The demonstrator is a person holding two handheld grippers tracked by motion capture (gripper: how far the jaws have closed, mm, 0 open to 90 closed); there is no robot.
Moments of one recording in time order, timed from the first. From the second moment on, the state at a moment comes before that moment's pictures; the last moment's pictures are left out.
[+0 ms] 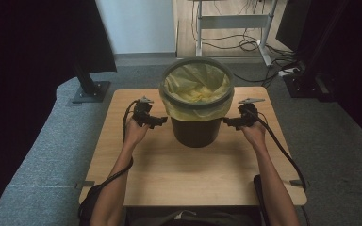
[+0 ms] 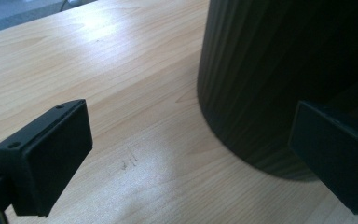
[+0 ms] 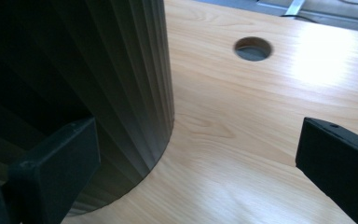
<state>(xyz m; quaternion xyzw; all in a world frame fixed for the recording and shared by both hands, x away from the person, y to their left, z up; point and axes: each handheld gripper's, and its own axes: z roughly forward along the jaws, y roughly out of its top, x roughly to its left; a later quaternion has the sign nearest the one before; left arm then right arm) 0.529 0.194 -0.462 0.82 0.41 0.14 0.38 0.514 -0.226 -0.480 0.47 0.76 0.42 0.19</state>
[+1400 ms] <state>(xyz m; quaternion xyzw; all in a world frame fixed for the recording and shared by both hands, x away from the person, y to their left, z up) 0.533 0.212 -0.443 0.80 0.41 0.16 0.41 0.529 -0.210 -0.464 0.46 0.75 0.42 0.20</state>
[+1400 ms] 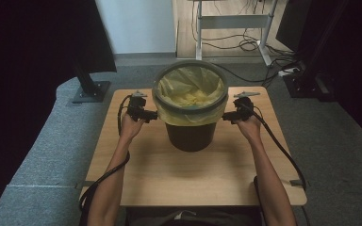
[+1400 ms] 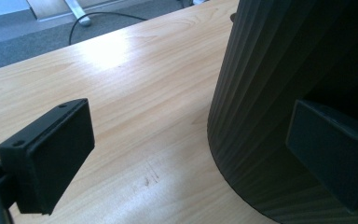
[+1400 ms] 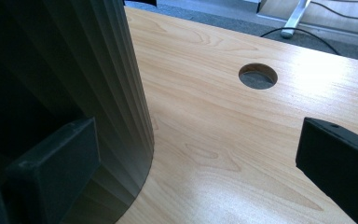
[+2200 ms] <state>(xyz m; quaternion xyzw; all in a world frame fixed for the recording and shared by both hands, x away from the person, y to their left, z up) 0.468 0.214 -0.444 0.82 0.36 0.16 0.42 0.473 -0.215 -0.465 0.42 0.77 0.44 0.19</state>
